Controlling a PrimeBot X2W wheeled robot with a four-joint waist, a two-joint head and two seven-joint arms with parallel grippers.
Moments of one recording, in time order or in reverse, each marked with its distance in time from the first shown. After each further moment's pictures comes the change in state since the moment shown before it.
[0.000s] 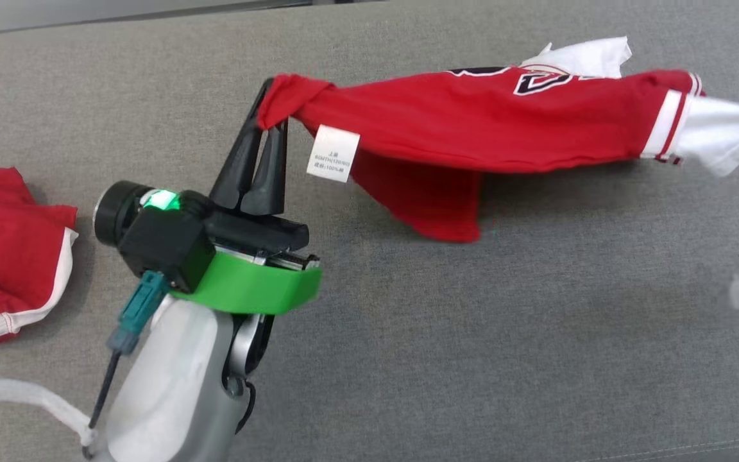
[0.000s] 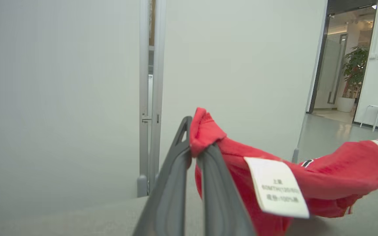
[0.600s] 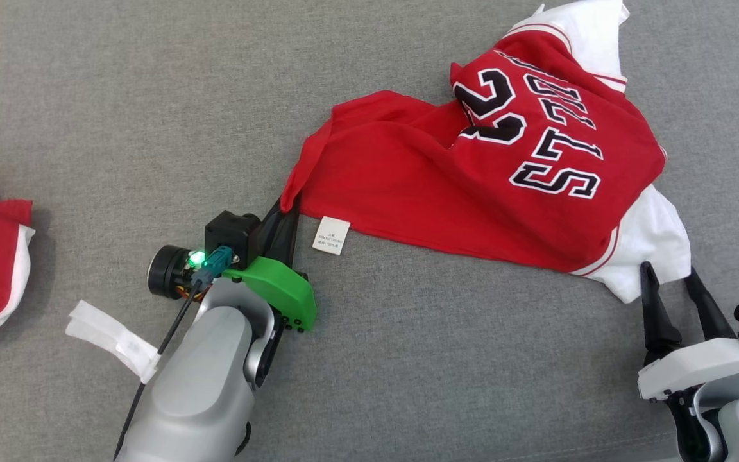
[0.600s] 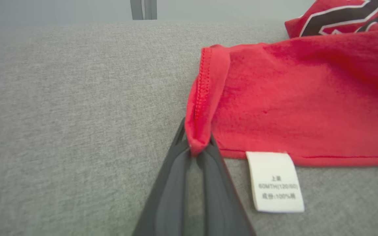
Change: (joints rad) left arm -0.121 -0.034 -0.085 0.678 -0.069 -0.038 0.013; right arm 0.052 0.109 0.103 0.461 0.098 0.000 0.022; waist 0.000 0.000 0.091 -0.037
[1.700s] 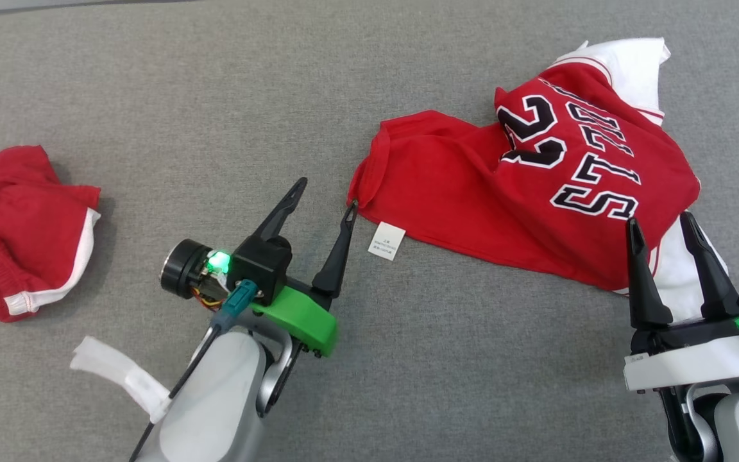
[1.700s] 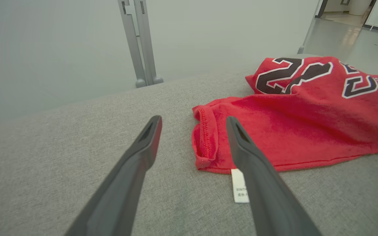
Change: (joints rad) left arm 0.174 0.001 0.065 -0.379 0.221 -0.077 0.051; right arm 0.086 0.053 0.021 -0.400 -0.144 0.000 0.009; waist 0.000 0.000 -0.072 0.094
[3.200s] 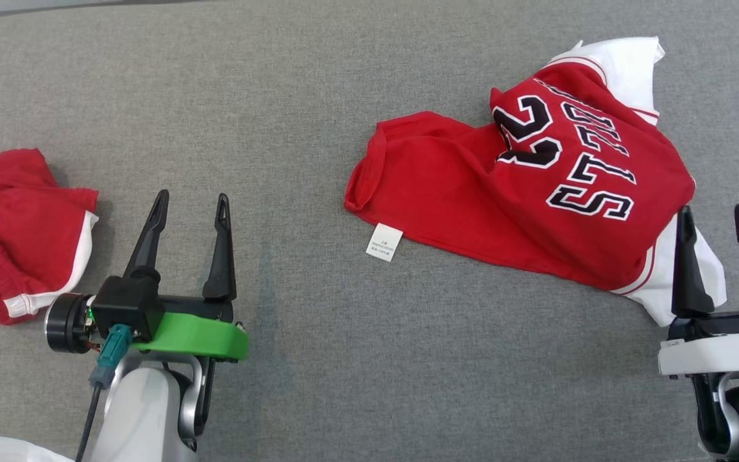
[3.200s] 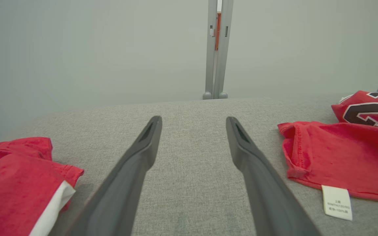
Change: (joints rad) left arm 0.151 0.007 0.282 -0.132 0.009 0.058 -0.064; right arm -0.029 0.000 -0.114 0.064 -0.036 0.000 -0.044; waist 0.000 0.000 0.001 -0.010
